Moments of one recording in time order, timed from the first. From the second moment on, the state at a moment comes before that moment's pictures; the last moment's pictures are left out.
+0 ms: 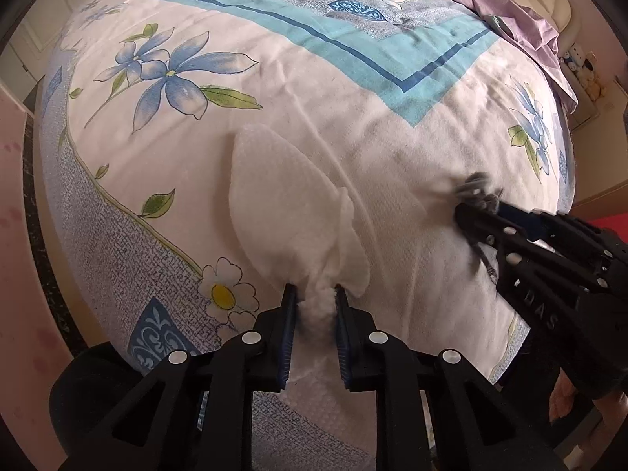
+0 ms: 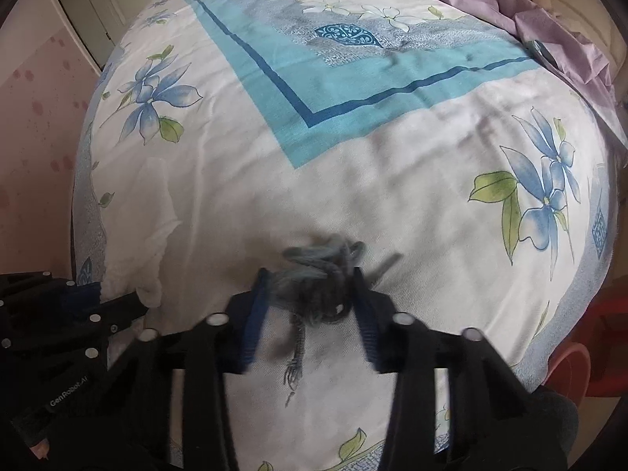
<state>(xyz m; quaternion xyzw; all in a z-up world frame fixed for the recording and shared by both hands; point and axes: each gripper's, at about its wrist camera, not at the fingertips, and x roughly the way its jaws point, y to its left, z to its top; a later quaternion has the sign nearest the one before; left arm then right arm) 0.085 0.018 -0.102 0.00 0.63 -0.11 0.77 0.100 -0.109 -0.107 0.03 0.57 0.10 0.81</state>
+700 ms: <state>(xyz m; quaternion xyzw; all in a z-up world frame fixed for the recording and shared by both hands) 0.040 -0.010 -0.033 0.03 0.59 -0.13 0.80 0.050 -0.153 -0.032 0.08 0.53 0.12 0.83</state>
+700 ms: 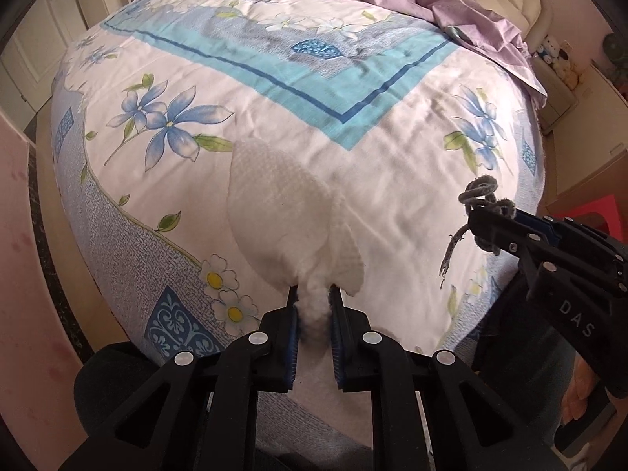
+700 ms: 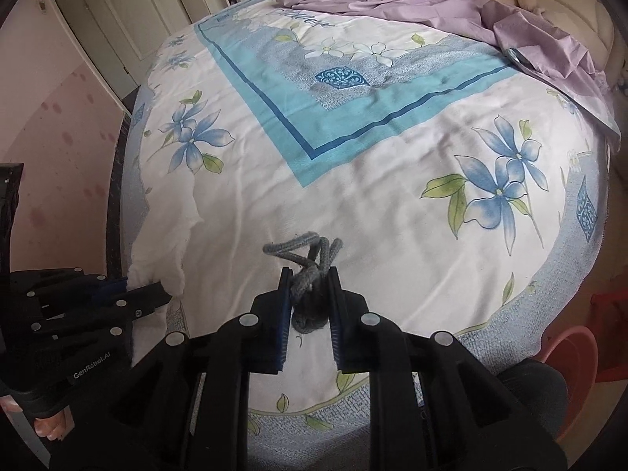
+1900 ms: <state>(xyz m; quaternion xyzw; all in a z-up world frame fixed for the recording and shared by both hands) -0.019 -0.294 0.016 0.20 0.52 -0.34 0.76 -0.093 -0.411 -0.002 0.18 0.47 -0.10 0.86</state>
